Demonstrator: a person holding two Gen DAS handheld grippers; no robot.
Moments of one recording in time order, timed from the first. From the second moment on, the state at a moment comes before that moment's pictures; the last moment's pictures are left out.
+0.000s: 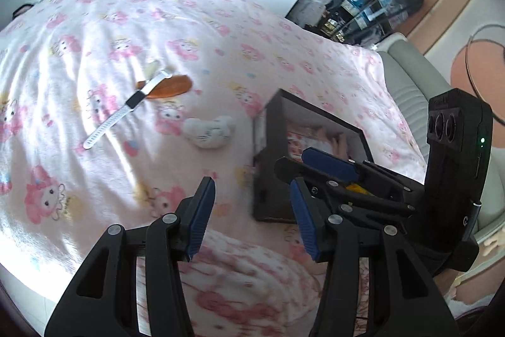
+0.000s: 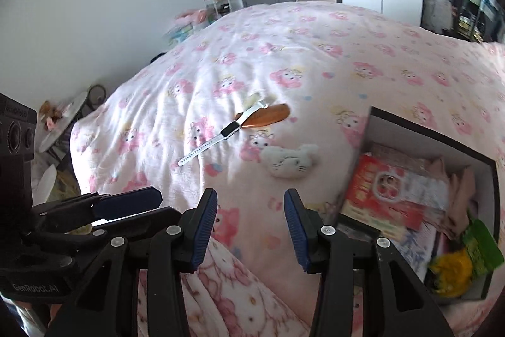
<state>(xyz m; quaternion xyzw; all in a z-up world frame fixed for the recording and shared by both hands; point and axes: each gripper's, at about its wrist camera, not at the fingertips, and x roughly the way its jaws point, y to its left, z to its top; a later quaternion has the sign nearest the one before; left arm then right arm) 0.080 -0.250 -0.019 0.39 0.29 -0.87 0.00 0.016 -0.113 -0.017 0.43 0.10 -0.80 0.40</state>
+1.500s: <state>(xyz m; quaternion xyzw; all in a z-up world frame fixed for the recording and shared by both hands) 0.111 -0.448 -0.180 0.37 0.48 -0.77 0.20 -0.108 -0.292 -0.157 0.55 0.09 -0.72 0.41</state>
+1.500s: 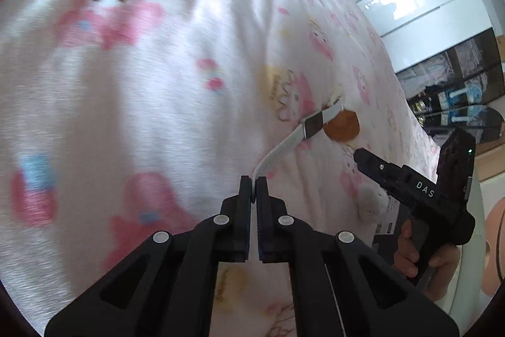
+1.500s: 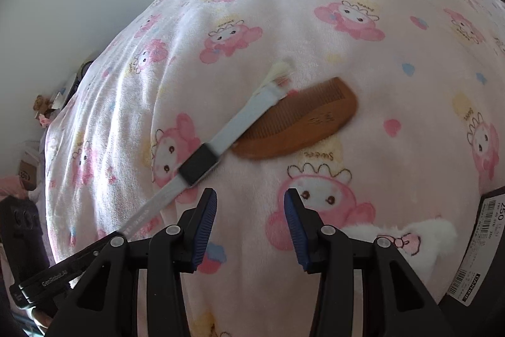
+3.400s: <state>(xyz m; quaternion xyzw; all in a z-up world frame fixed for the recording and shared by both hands) 0.089 -0.429 -0.183 0.41 0.48 -0.75 0.18 -0.059 -0.279 -0.156 0.56 0.10 -0.70 0.44</state>
